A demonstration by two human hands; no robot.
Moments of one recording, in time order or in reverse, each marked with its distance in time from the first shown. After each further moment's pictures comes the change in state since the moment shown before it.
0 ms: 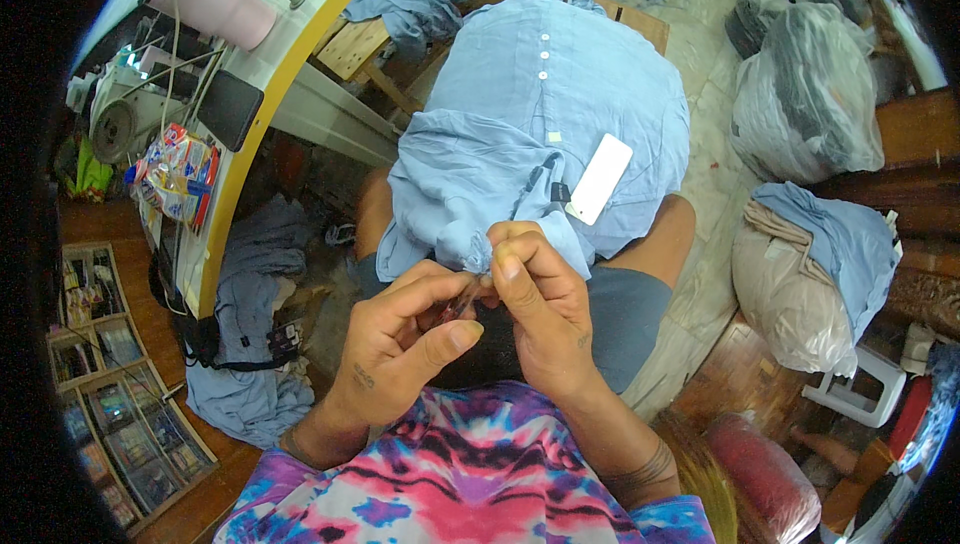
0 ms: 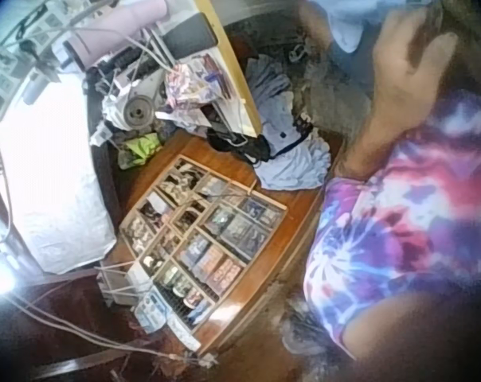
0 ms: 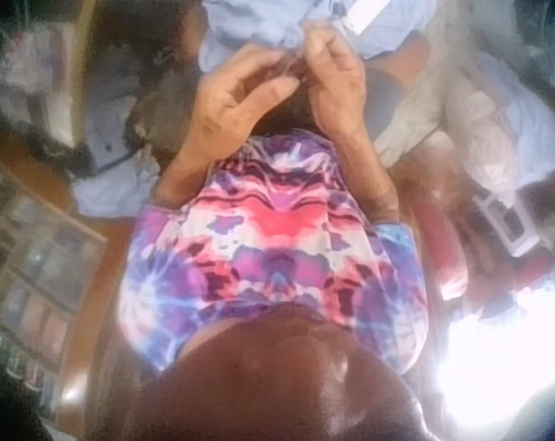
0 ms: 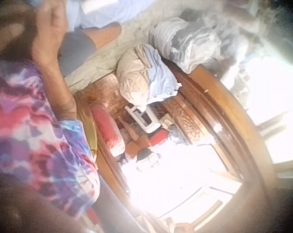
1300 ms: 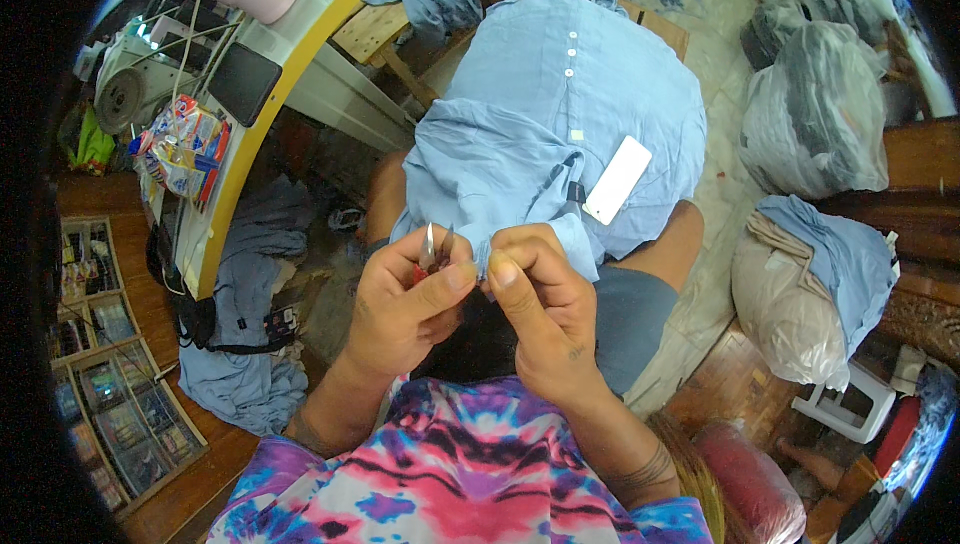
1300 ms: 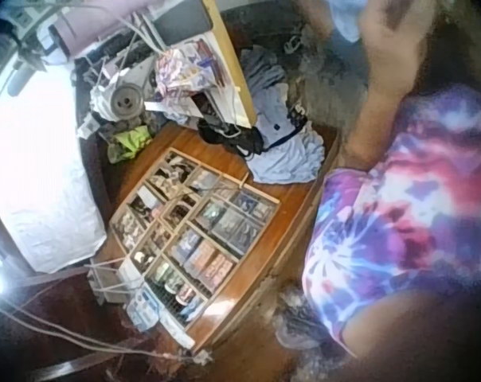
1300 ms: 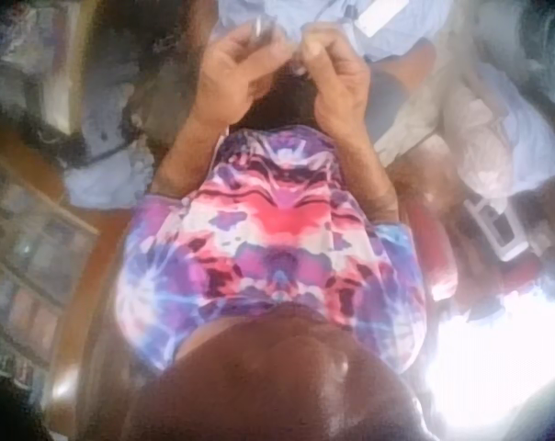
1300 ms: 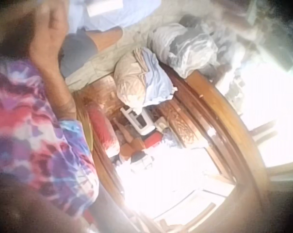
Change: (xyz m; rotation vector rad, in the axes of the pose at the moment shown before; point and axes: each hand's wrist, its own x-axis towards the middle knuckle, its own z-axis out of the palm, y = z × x) left_hand 0.014 -0.012 -0.020 -0.556 0.025 -0.236; right_hand 0.000 0.001 0.015 -0.305 -0.058 -0.087
